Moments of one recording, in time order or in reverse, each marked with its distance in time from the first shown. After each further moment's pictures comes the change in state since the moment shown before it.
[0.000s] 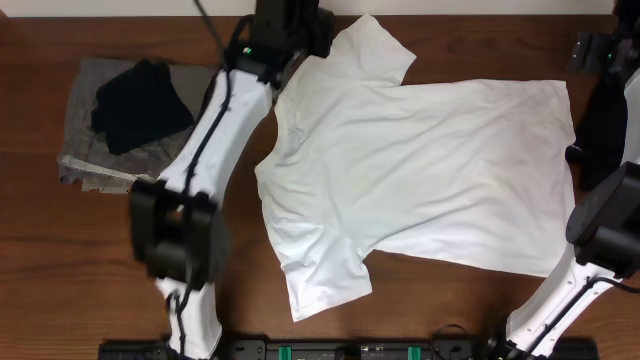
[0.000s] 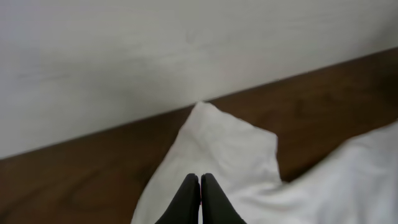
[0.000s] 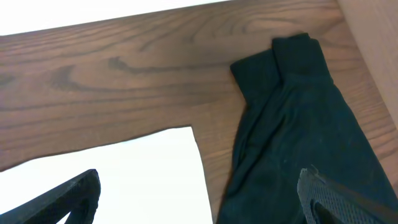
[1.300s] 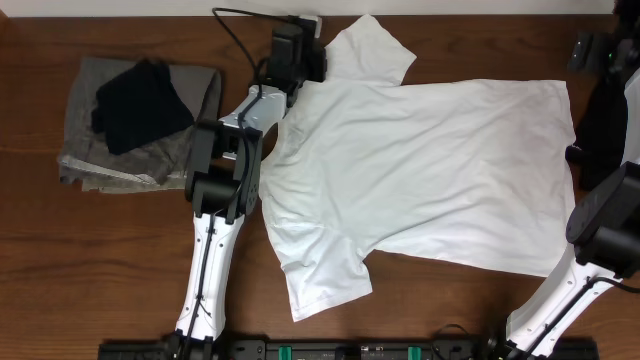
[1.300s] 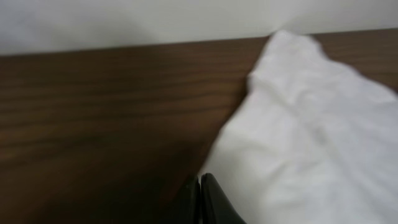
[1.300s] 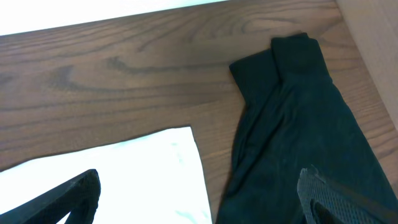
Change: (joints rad) left arm 0.087 0.558 0.094 0.426 0.089 -0.083; right arm 0.000 0.000 0.000 0.000 0.001 0.000
